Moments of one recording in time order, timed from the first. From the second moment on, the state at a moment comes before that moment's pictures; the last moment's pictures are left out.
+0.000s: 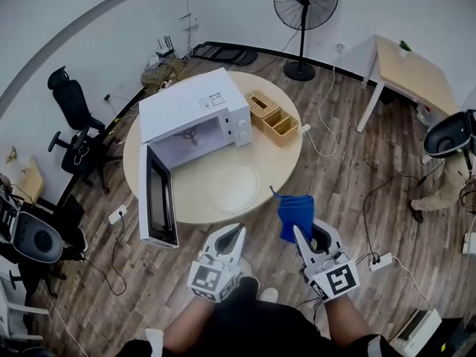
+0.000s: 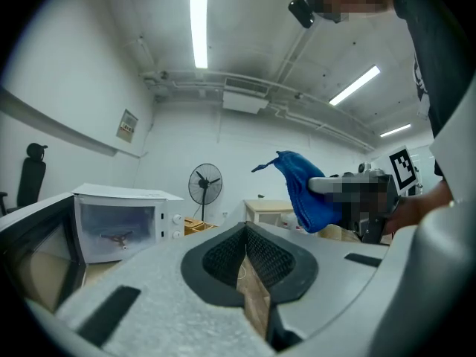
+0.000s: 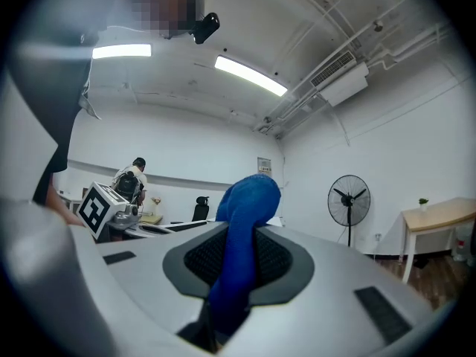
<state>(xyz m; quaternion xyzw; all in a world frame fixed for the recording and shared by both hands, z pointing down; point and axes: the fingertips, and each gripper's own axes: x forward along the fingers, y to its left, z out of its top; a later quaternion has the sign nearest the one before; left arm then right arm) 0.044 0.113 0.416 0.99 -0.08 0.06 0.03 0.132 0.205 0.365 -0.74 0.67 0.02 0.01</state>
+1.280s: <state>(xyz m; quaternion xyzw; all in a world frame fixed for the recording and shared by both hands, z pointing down) 0.059 -0.074 0.414 0.99 -0.15 0.04 0.04 0.178 -0.002 0.362 -0.72 0.69 0.01 -0.01</state>
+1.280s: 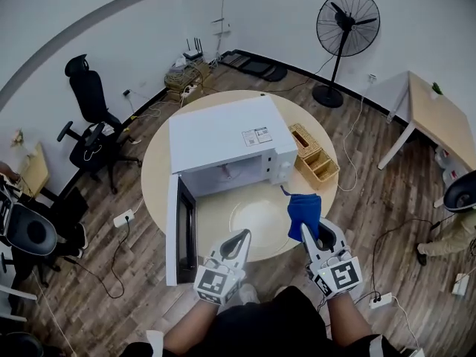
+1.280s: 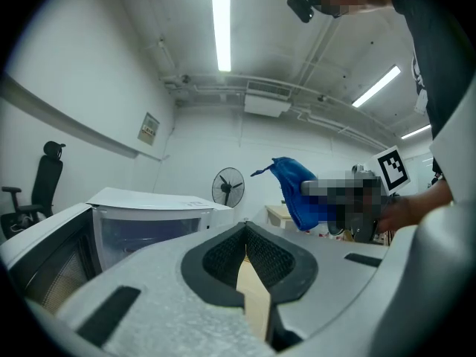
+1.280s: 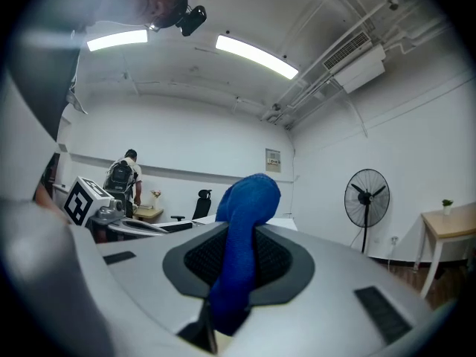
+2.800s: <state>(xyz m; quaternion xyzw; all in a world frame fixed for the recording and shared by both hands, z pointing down) 0.037 -0.135 0.495 0.94 -0.32 0.12 0.09 0.172 -0.137 0.503 -0.58 0.79 -0.13 -0.15</state>
